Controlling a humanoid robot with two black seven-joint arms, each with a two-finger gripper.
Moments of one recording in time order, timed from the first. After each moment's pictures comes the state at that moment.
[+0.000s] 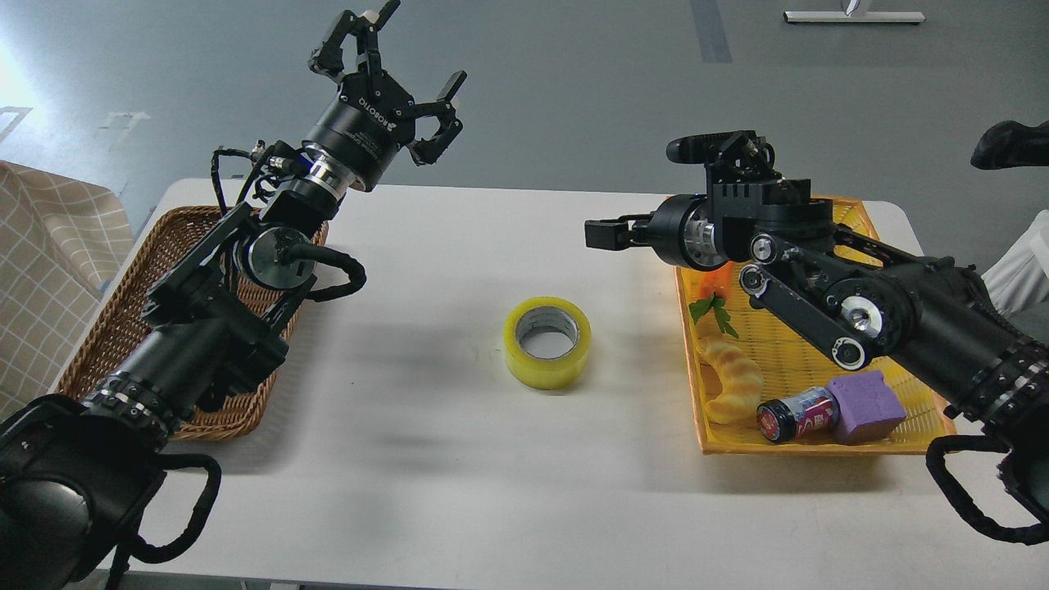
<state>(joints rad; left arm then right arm) -0.76 0.16 -1.05 -0.81 0.23 -0.49 -0.22 1.01 -0.18 0.62 0.91 -1.71 0.49 -0.16</state>
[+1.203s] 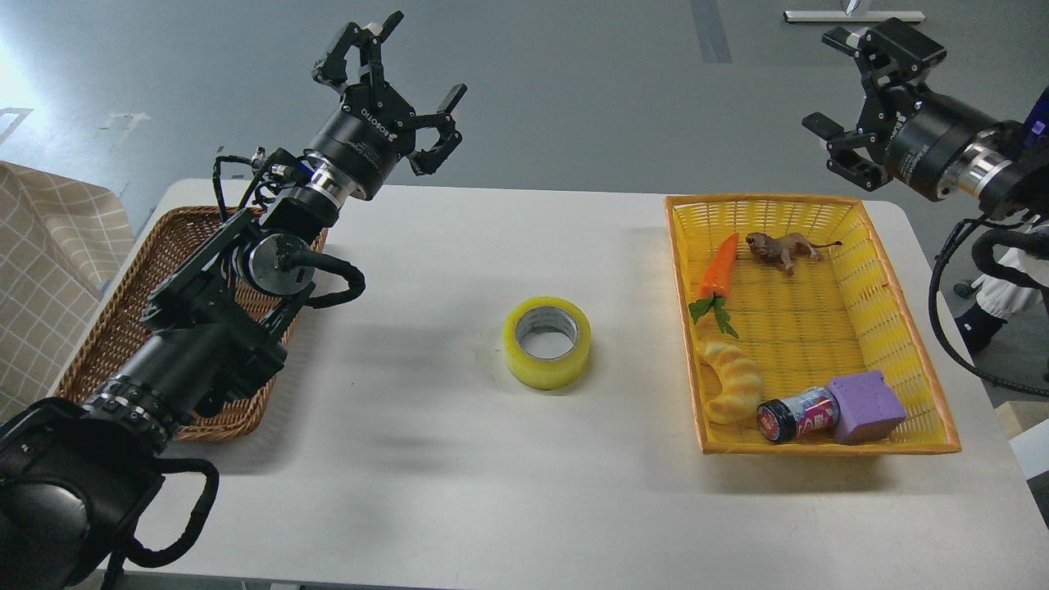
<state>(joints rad) -0.75 0.16 -1.04 -0.80 0.24 -0.49 -0.22 0.71 -0.43 1.24 1.00 -0.76 0.49 -0.12</state>
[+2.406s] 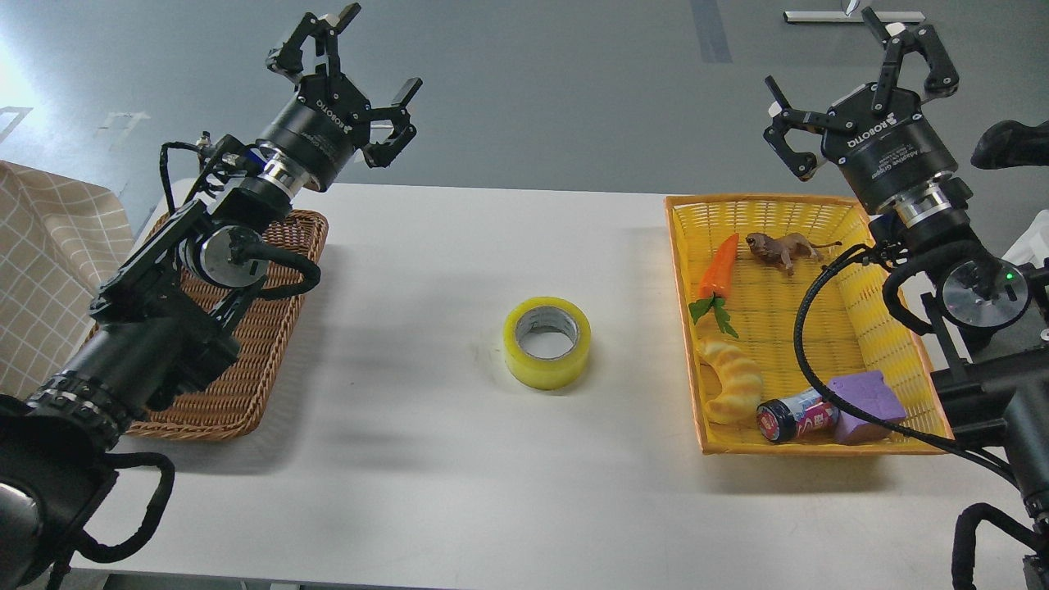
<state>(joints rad) -0.75 0.28 -1.04 -0.81 0.31 -0.49 -0.22 0.62 -0.18 1.40 0.97 -0.14 0.49 -0.14</state>
